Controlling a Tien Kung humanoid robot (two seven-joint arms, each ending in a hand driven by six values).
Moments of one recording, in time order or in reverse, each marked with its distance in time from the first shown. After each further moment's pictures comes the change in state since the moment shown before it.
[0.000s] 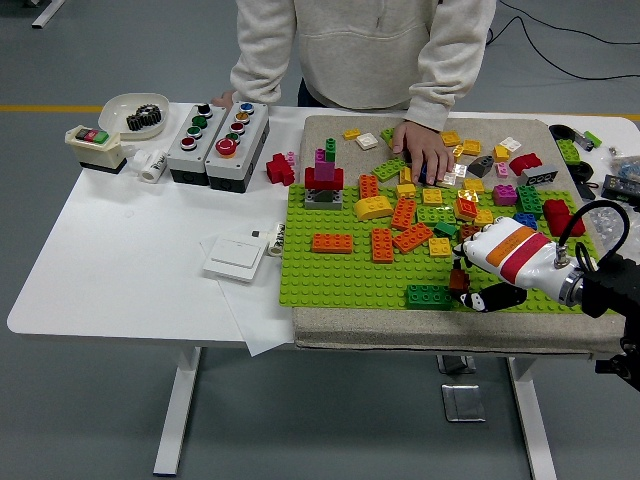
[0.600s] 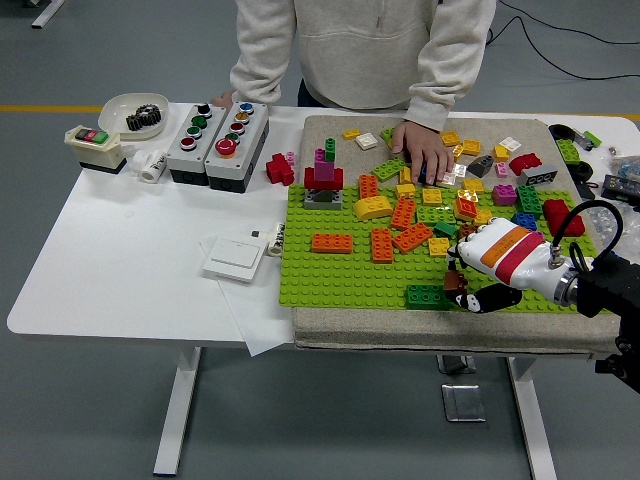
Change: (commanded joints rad) left arm -0.002 0.000 0.001 0.000 -0.002 0.000 -0.001; right arm 0.017 0.009 -0.027 -0.001 -0.002 0.002 0.002
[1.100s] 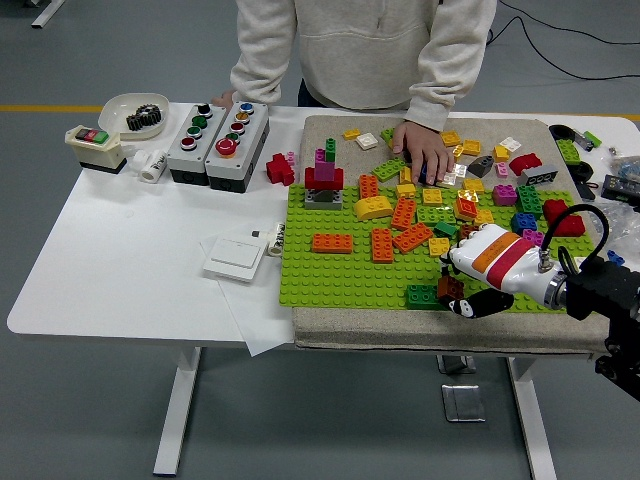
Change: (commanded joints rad) left arm -0.003 0.001 0.003 -0.002 -0.004 0.001 -0.002; right arm 0.022 0.036 -0.028 -0.038 0.001 -0.001 0.004
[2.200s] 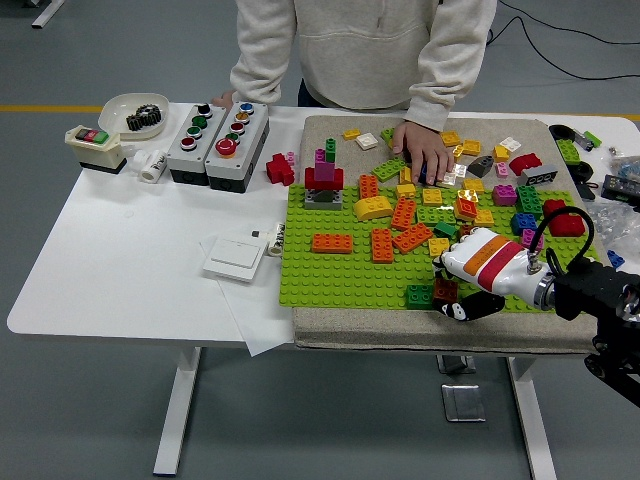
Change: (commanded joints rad) left arm 0.002 0.001 -0.011 0.000 0.018 -0.001 0.009; right arm 0.016 0.027 -0.027 -0.042 -0.001 0.008 0.009
